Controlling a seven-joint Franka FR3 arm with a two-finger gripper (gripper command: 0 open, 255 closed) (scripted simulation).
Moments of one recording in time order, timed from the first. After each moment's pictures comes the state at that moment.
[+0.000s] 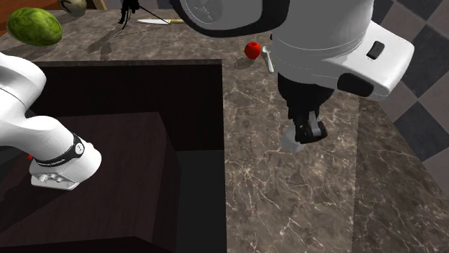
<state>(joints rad) -0.07 0.22 -0.22 -1.64 0.26 2.05 -0.38</state>
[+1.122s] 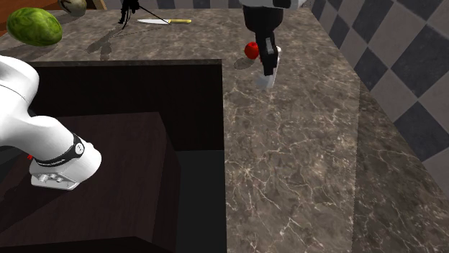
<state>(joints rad) 0.14 0.07 -0.09 -1.83 0.14 2.15 -0.01</state>
